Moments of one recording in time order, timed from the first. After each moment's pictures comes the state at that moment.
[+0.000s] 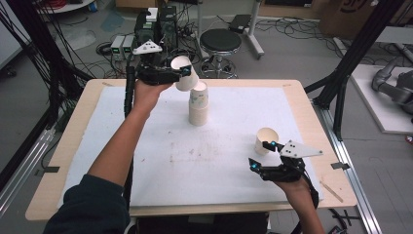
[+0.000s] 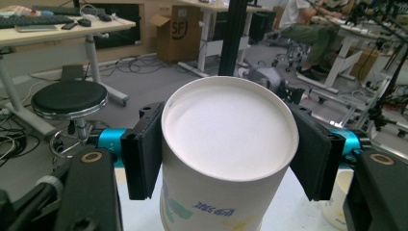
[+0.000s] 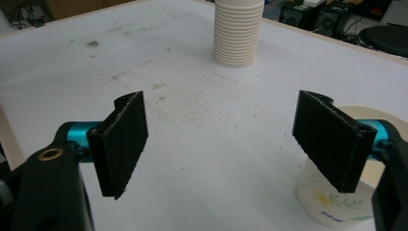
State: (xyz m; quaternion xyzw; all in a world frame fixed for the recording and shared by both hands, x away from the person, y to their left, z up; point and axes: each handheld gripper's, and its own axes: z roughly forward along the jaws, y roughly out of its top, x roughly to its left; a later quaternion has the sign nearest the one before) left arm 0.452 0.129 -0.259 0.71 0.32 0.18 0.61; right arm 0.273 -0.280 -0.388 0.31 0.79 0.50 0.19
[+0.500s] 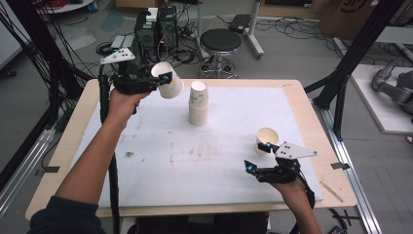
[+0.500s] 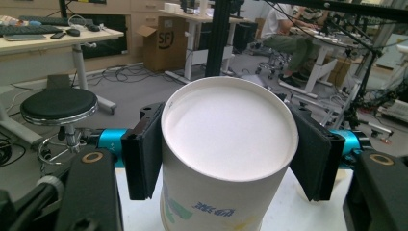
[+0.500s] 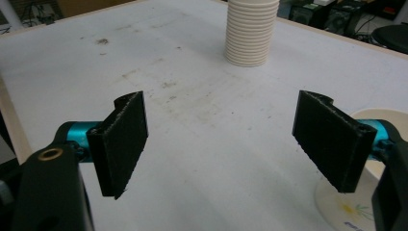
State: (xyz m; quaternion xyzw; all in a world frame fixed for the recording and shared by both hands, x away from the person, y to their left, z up) left arm 0.413 0.179 -0.262 0.70 0.29 0.17 0.63; right arm 0.273 -0.270 -0.392 0.30 0.79 0.50 0.18
